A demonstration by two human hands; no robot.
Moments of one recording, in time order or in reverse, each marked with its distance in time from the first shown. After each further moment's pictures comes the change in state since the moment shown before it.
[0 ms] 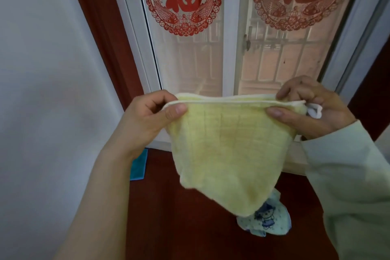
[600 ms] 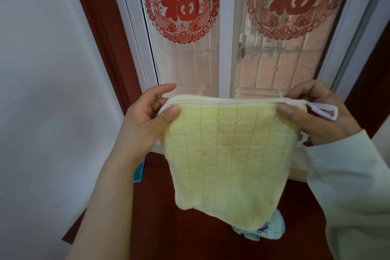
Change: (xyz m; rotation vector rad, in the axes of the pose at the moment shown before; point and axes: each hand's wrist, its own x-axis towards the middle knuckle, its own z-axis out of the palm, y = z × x) left_hand -0.018 0.012 0.020 -0.115 0.159 0.002; right_hand -0.011 -0.018 -0.020 0.382 0.118 0.207
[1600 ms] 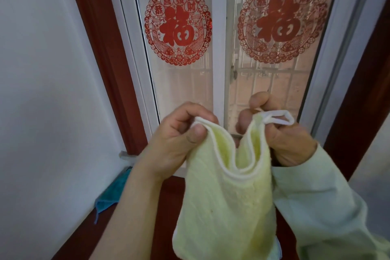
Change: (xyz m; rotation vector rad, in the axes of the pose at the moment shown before) left_hand 0.008 0.018 0.055 -0.433 -0.406 0.211; right_hand 0.017 -0.018 0.041 0.996 -0.564 0.032
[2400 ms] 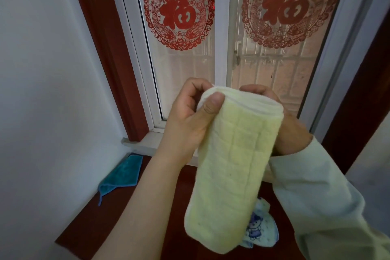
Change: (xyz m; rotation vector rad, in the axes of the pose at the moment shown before) left_hand 0.010 -0.009 0.029 0.192 0.278 -0.015; right_hand -0.002 0.013 -0.017 -0.514 0.429 0.112
